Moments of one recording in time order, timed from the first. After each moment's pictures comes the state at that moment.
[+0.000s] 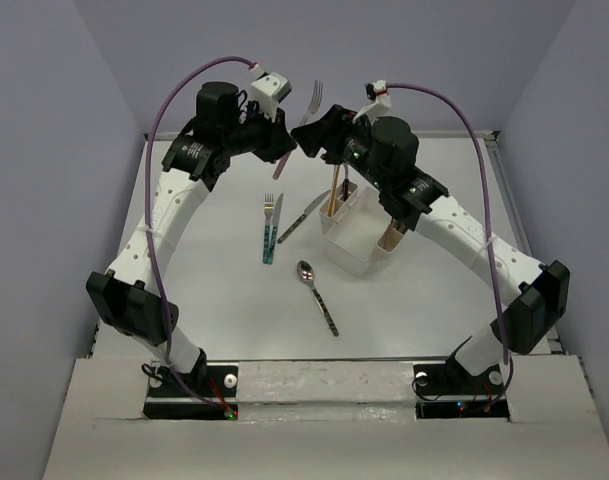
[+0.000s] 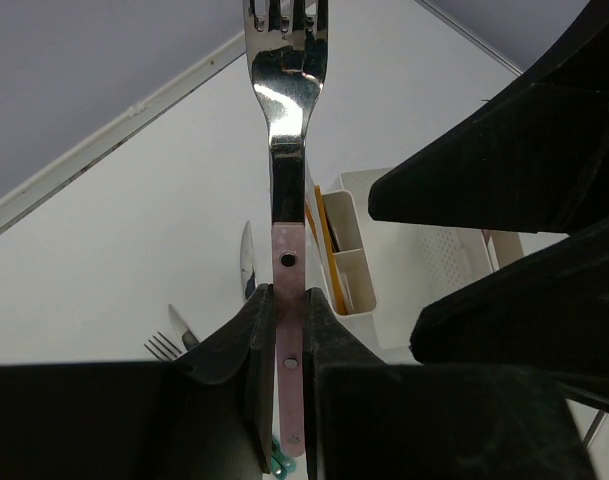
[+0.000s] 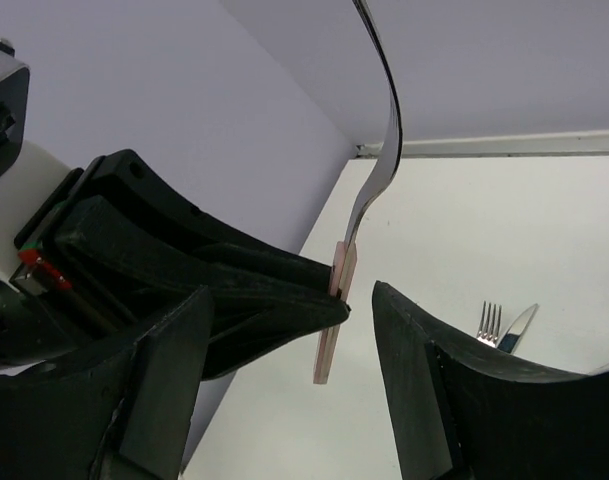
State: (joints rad) left arm -0.39 1.59 1.80 -0.58 0.48 0.05; right arm 0.69 1.55 1.54 0.05 0.05 0.68
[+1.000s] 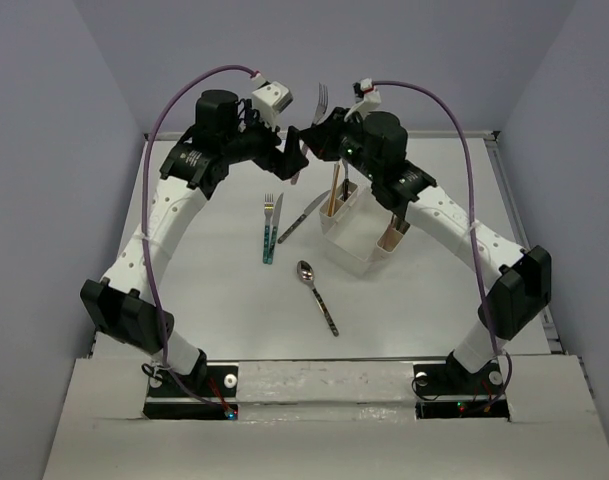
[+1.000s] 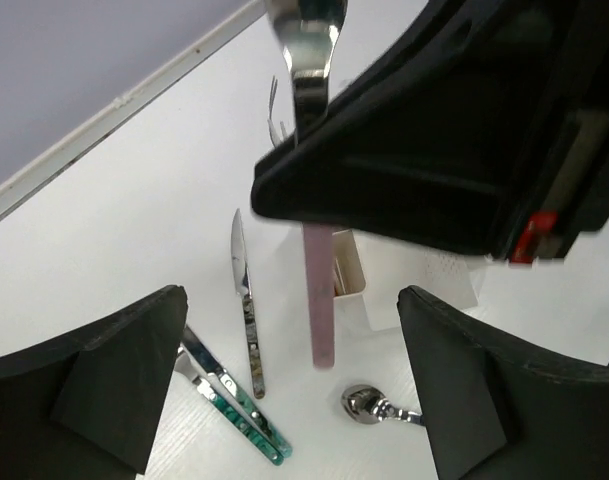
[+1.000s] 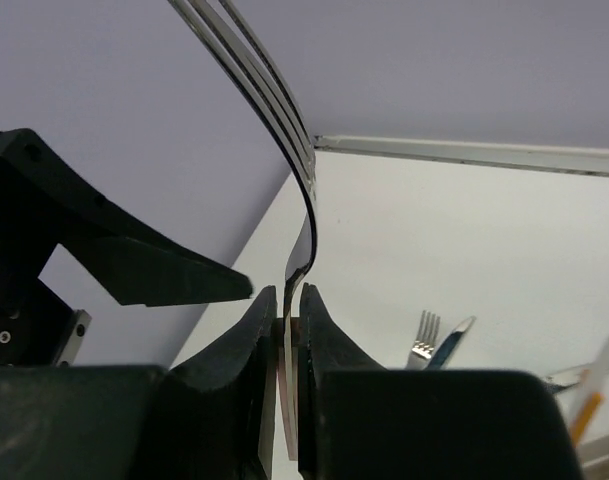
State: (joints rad) left arm -0.40 1.54 1.73 -0.57 0.48 0.08; right arm 0.65 1.67 1.60 0.08 -0.01 0.58
